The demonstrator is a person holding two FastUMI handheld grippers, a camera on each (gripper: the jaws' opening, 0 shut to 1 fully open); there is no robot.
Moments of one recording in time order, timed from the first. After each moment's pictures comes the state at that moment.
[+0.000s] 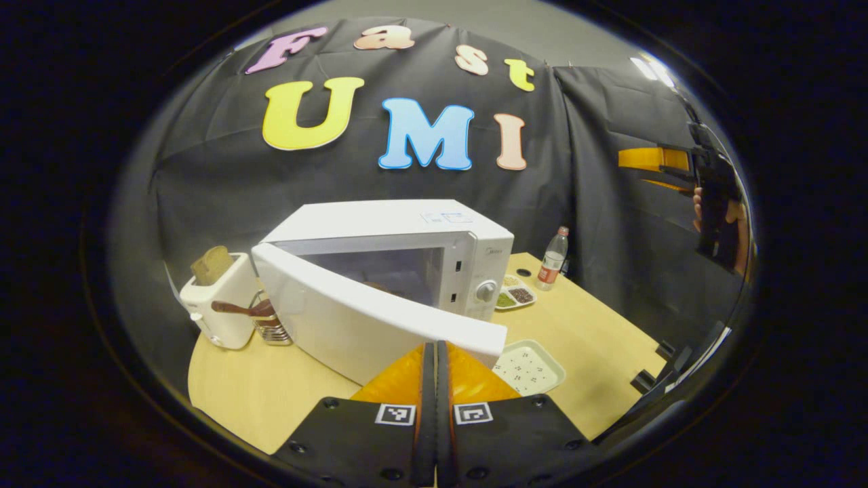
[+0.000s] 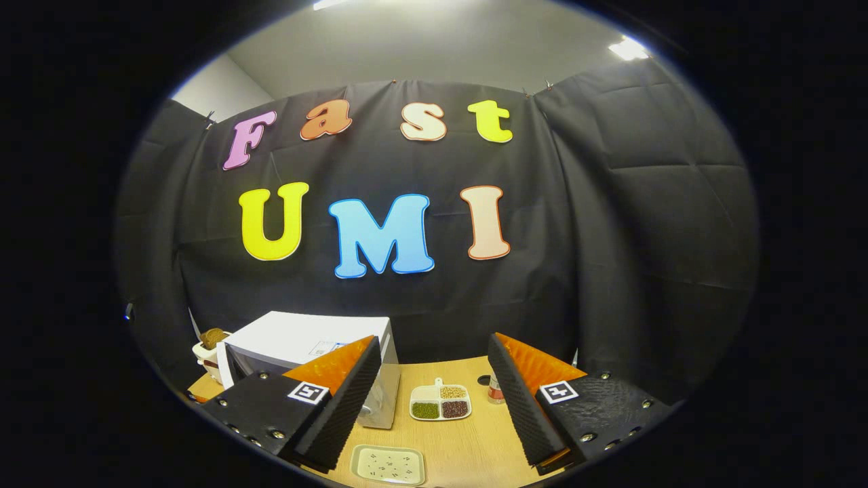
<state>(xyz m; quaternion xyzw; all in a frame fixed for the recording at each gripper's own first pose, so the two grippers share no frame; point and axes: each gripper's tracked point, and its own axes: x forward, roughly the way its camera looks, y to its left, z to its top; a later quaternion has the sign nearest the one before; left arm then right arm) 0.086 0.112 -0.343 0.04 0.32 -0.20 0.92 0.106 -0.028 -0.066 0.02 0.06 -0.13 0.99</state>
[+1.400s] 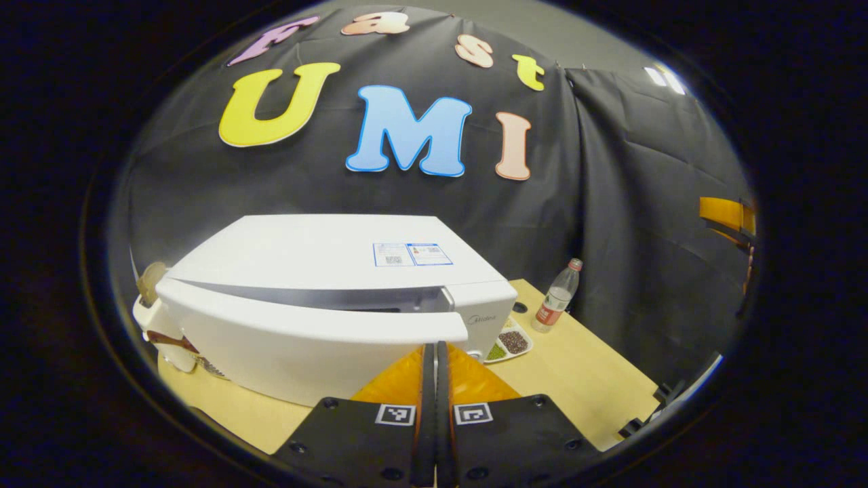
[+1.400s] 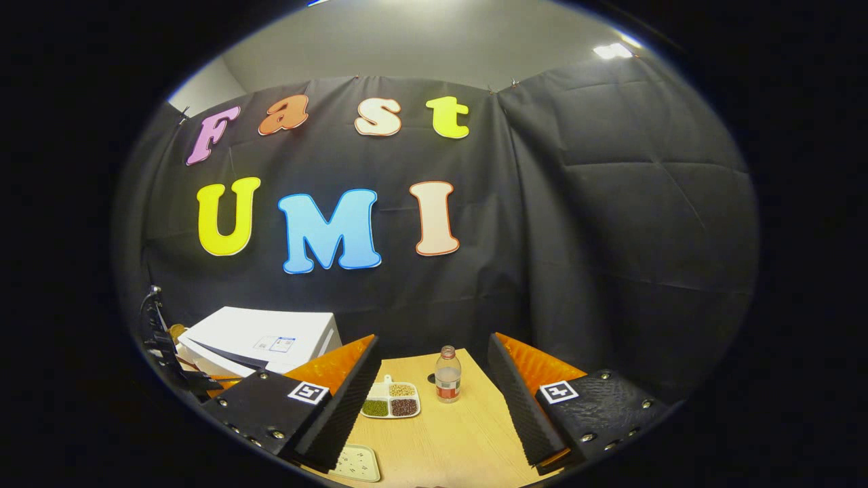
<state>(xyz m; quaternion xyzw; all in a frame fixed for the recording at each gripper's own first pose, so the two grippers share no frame) 0.226 -0.001 -0.380 0.01 0.31 -0.21 0.93 0.082 -0.110 -0.076 0.02 0.07 -0.21 0.97</state>
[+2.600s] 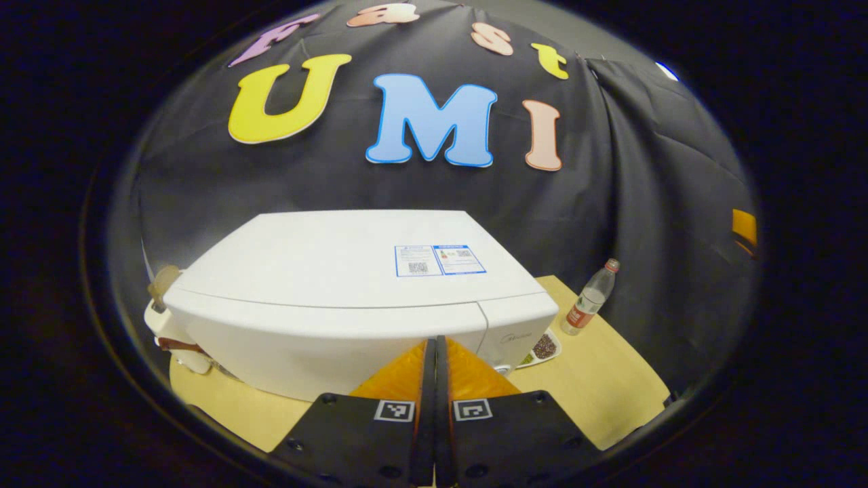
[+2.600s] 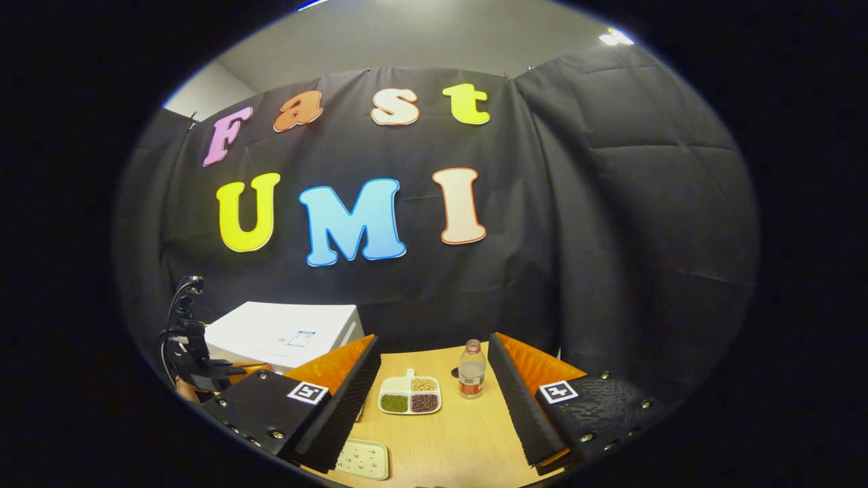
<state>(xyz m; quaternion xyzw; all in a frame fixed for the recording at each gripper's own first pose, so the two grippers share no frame) 0.254 0.008 -0.372 0.04 0.32 -0.15 0.93 0.101 -0.092 -0.087 0.03 0.09 -0.12 0.99</state>
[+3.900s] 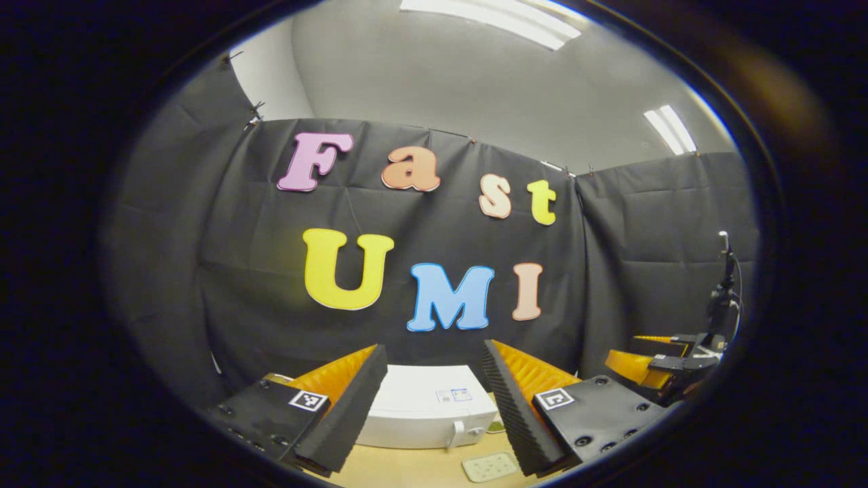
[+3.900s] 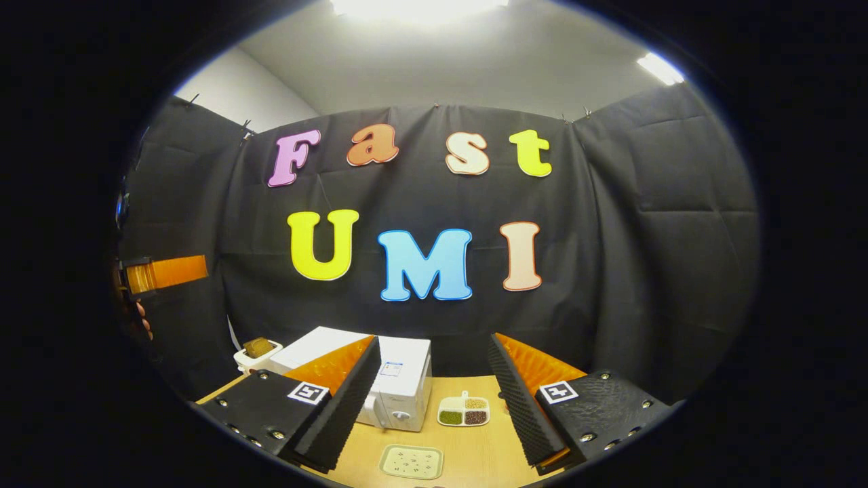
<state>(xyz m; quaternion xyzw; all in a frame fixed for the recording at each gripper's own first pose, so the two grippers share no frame) 0.132 0.111 0.051 -0.02 0.08 -0.14 0.99 0.056 0.055 0.036 -0.01 0.04 -0.05 1.00</state>
